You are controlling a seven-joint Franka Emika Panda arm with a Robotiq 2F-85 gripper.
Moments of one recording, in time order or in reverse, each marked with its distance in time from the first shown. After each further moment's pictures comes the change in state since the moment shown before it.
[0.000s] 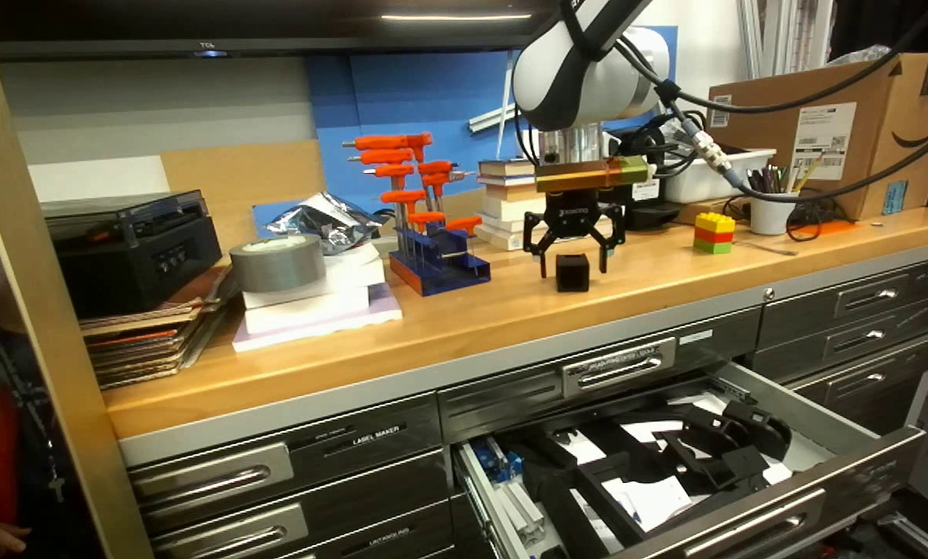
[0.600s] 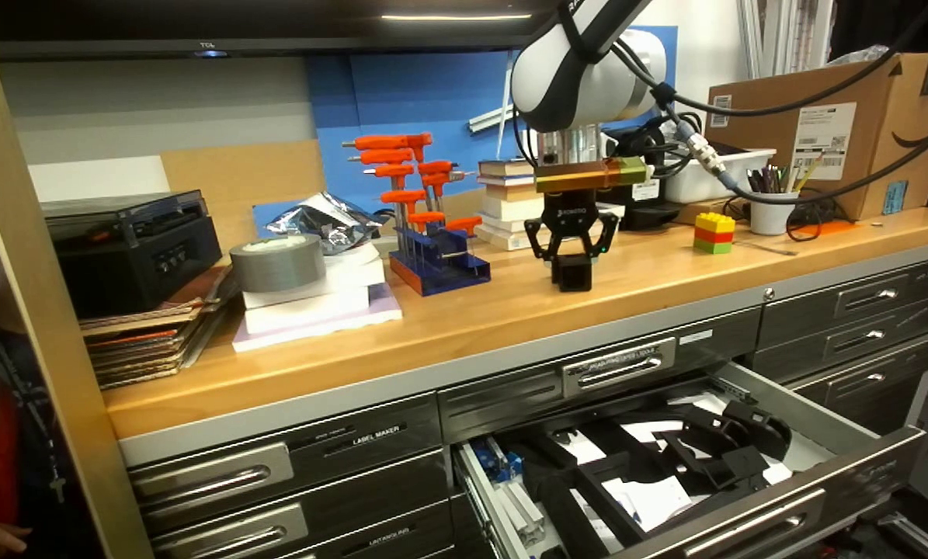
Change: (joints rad) arm 0.000 0.013 -0.001 0.018 0.003 0.000 -0.023
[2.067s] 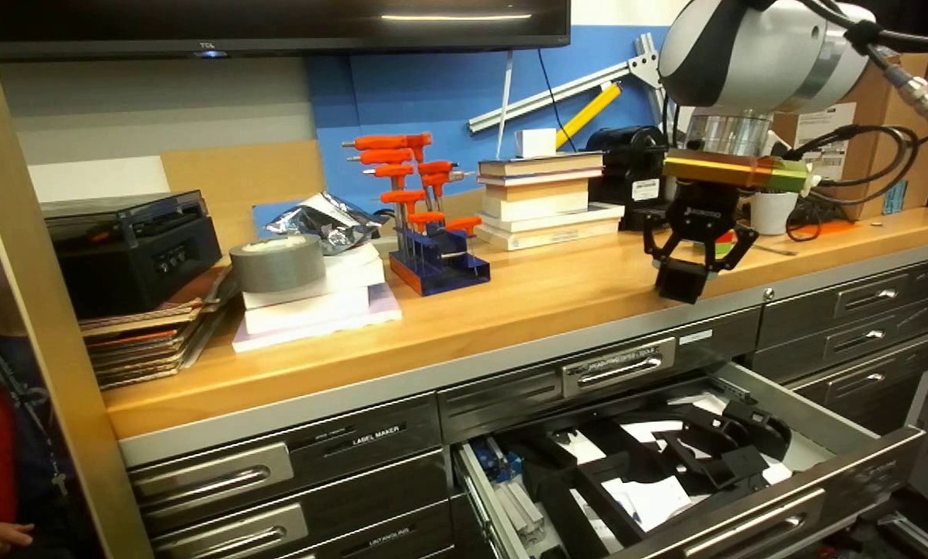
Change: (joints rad) arm -0.138 -0.323 -0.126 -0.480 0.318 0.190 -0.058
